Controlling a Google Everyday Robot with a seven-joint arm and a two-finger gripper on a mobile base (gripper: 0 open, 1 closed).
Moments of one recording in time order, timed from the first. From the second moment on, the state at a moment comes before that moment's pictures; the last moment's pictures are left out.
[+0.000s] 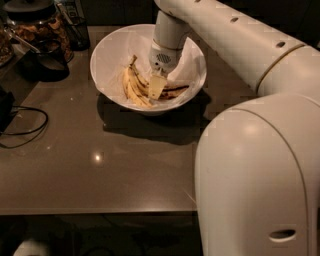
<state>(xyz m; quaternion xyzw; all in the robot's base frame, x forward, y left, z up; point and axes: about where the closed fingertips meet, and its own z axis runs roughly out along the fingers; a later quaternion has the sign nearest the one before) 0.654 -0.004 0.839 -0.63 0.76 0.10 0.08</state>
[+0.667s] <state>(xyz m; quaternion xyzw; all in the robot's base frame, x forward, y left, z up) 0.654 -0.005 0.839 -0.63 0.76 0.10 0.08</state>
